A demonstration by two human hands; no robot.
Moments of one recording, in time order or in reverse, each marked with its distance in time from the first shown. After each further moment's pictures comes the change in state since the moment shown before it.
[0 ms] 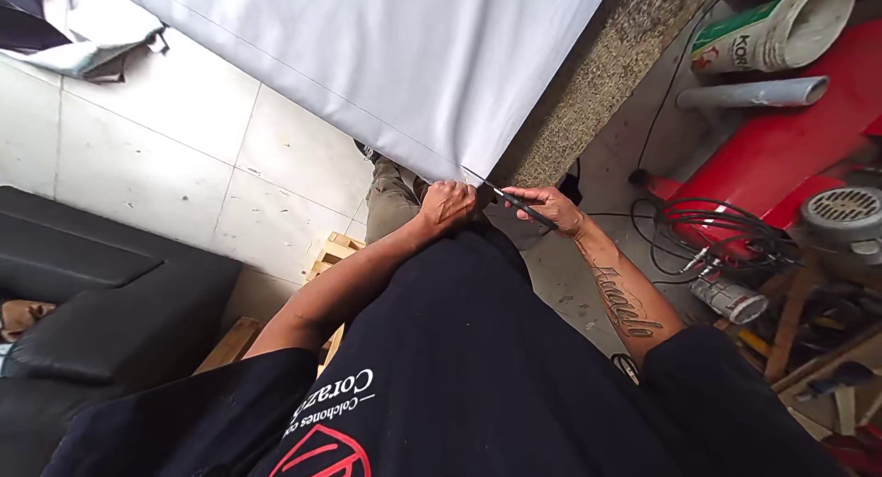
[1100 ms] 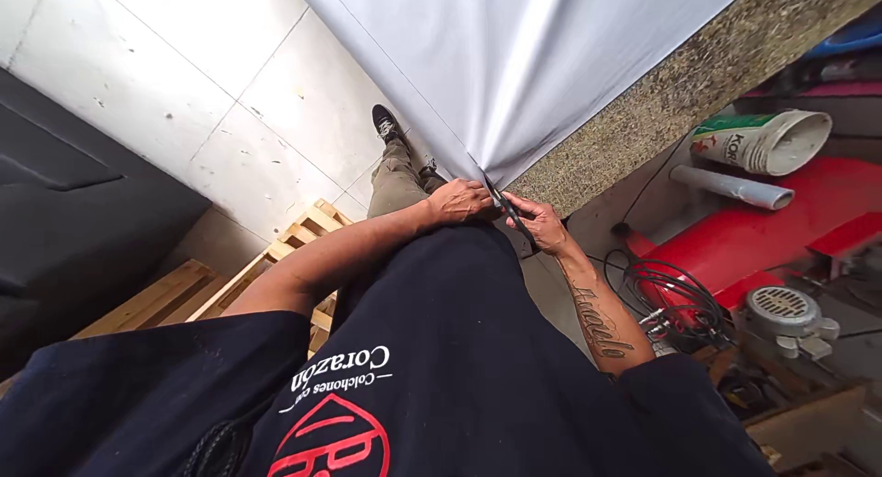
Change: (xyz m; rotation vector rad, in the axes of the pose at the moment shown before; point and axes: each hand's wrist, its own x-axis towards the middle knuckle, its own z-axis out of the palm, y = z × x) left_hand -0.004 -0.050 0.026 -0.189 0.125 0.369; right_hand 0.044 -0.009 0.032 -0.181 0.026 -0.087
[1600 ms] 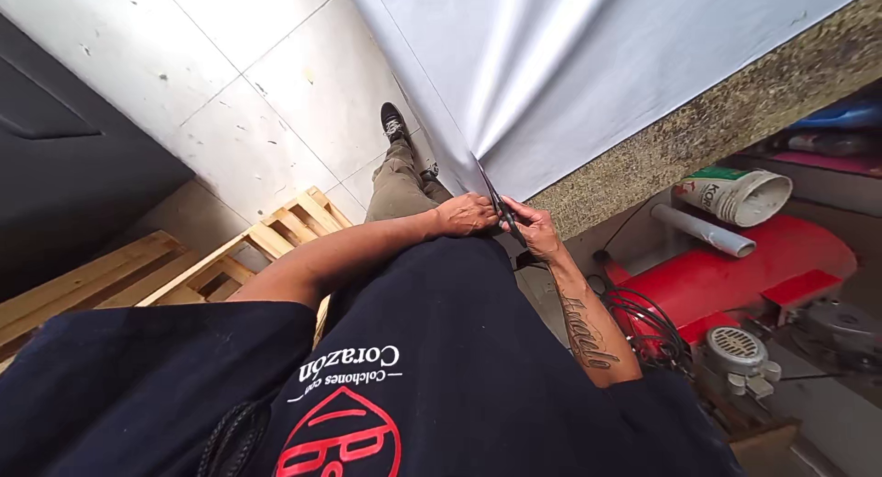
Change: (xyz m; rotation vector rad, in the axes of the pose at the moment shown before) left_hand -0.002 -0.002 0.001 -0.048 0.016 0.032; right_hand 0.038 -0.020 0.010 -0.026 -0.022 -0.052
